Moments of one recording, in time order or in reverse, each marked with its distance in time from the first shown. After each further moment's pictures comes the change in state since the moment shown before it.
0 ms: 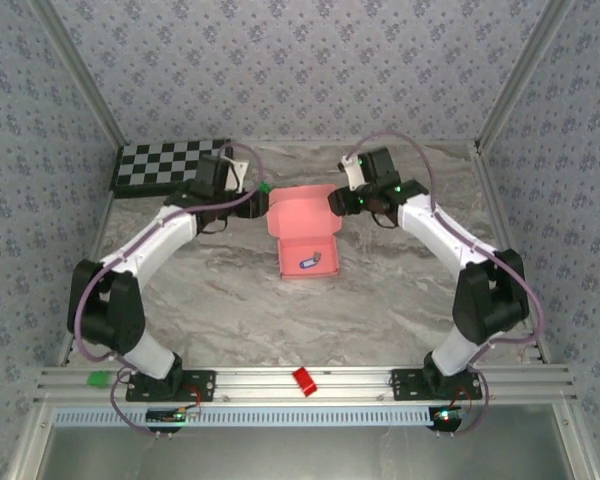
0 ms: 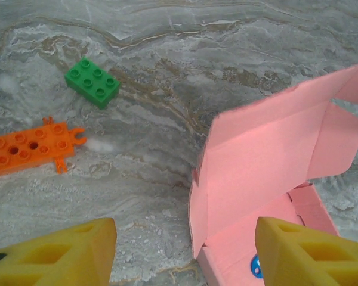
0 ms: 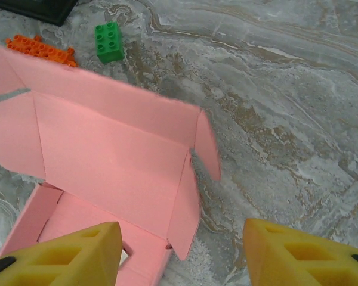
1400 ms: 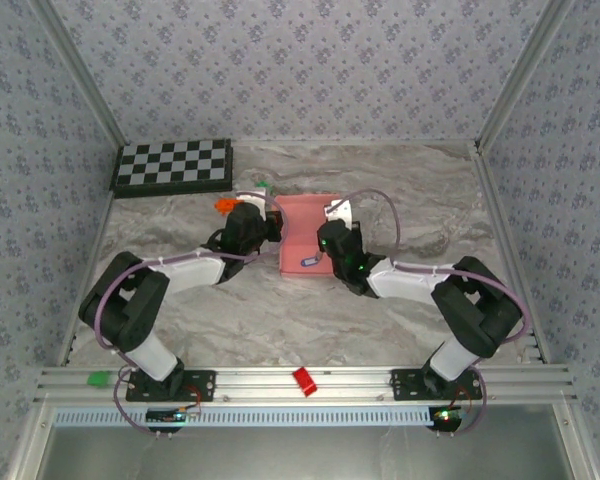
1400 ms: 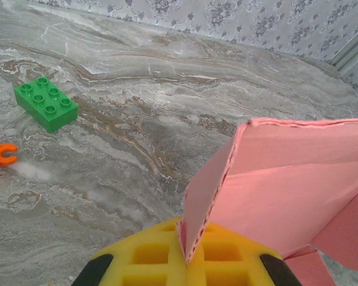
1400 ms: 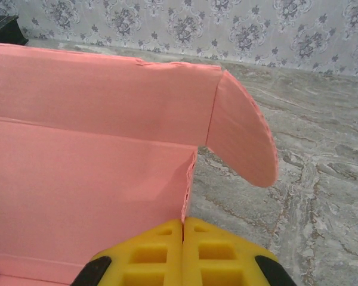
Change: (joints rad) left arm -0.245 0.018 -0.473 0.864 -0.351 -0.261; right arm 0.389 -0.068 -0.609 0.901 0.843 0.225
